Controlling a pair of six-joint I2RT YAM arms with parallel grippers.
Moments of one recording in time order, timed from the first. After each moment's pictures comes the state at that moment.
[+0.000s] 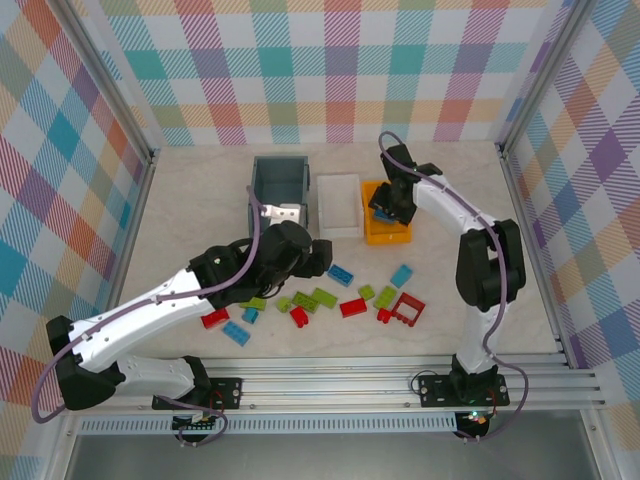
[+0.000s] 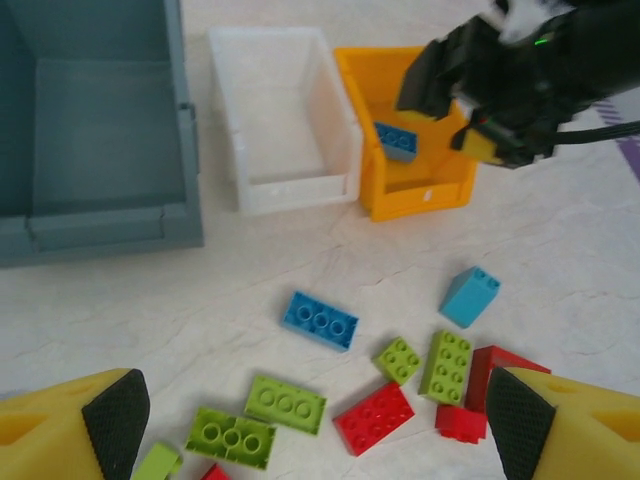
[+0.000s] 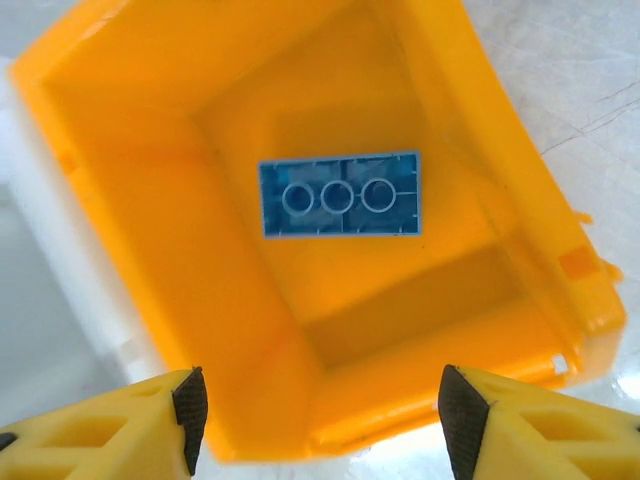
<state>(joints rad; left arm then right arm) -1.02 1.23 1.28 -0.83 -0.47 -0.74 0.37 1.90 1.60 -0.84 0.04 0.78</state>
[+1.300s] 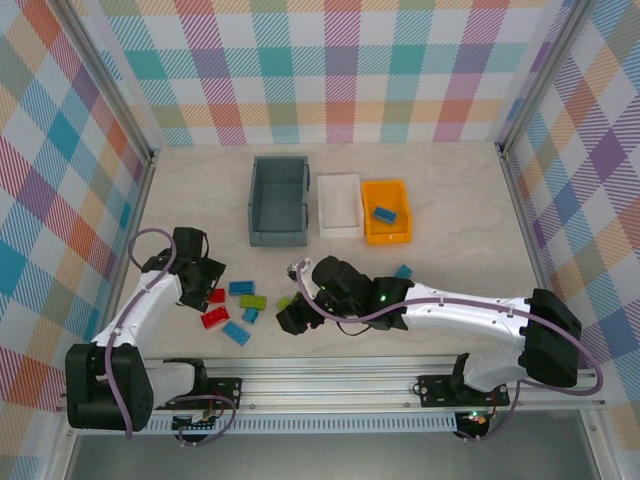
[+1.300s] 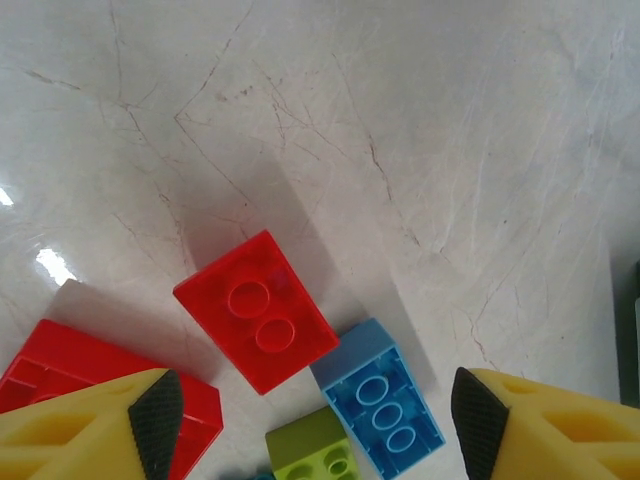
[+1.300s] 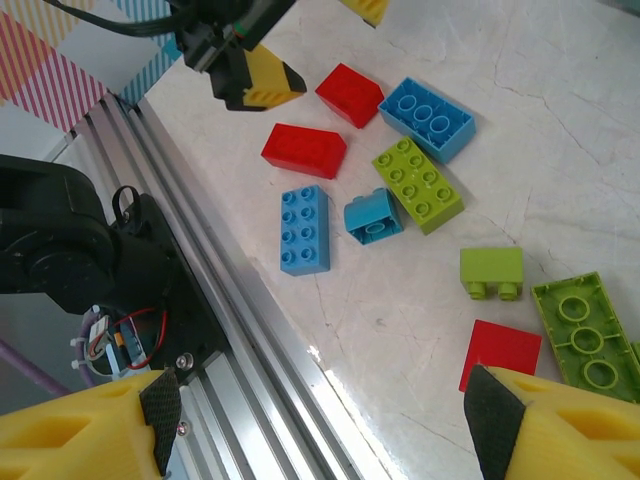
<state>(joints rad) -0.03 1.17 0.71 -0.75 0.01 -1.23 1.19 1.38 0.97 -0.24 -0.12 0.46</state>
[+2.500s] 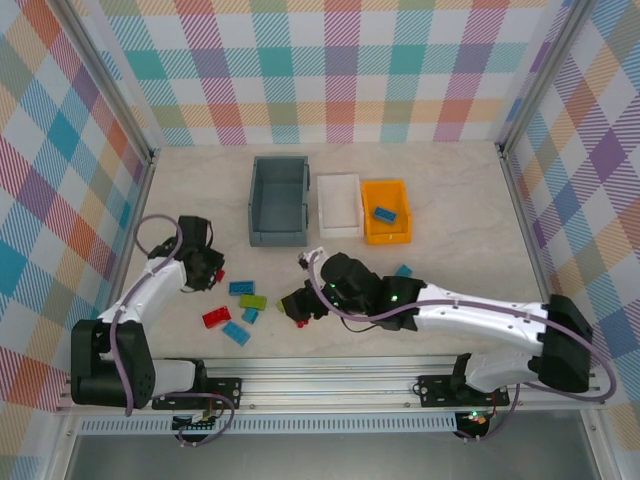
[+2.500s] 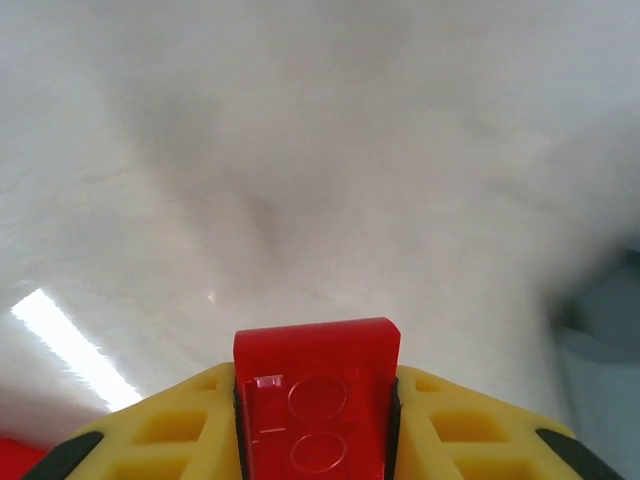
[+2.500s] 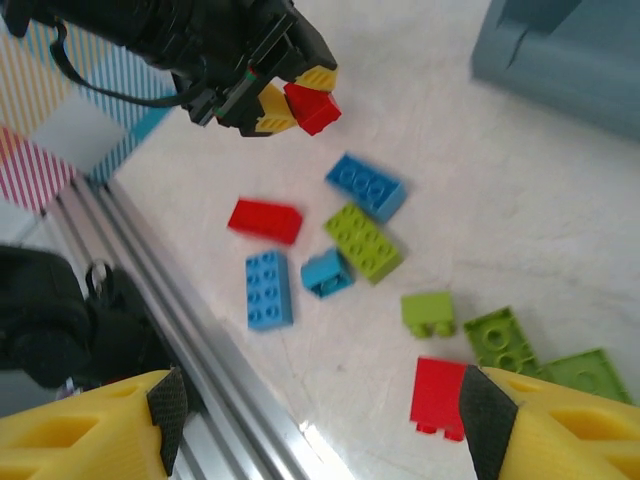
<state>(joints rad) -0.09 1.28 0.82 -0.66 -0.05 -1.17 1.17 1.28 0.97 -0.24 0.05 0.51</state>
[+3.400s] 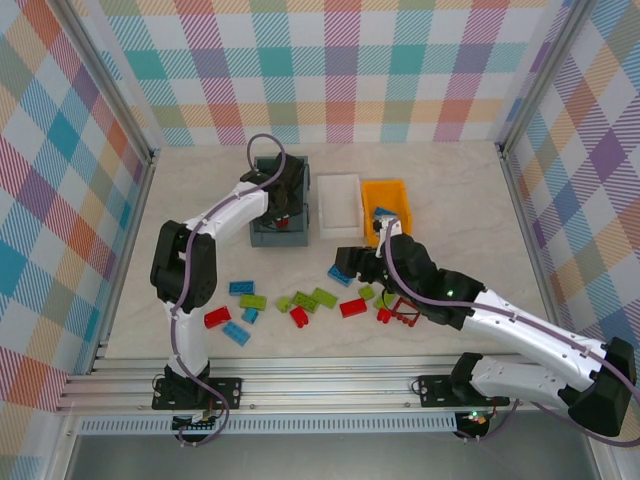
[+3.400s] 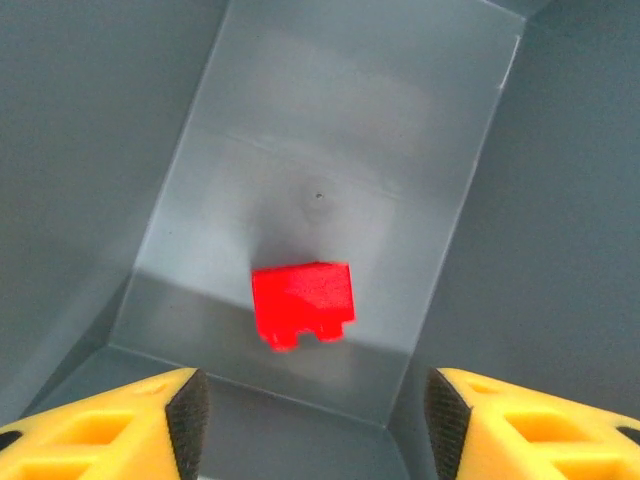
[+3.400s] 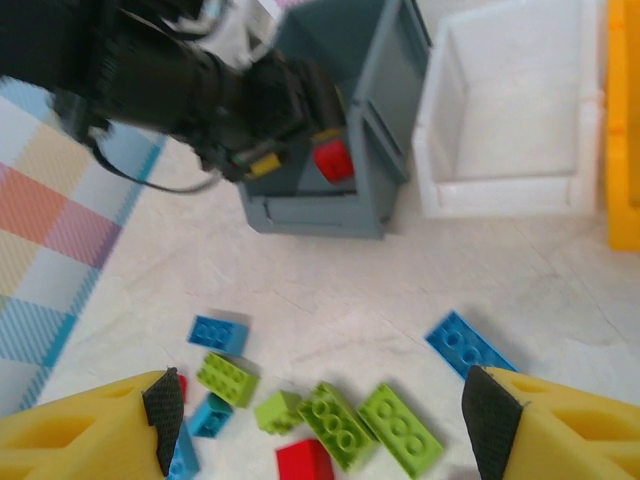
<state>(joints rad) -0.45 2.00 1.67 -0.81 -0.23 -0.79 0.94 1.01 0.85 -0.35 0.23 0.72</state>
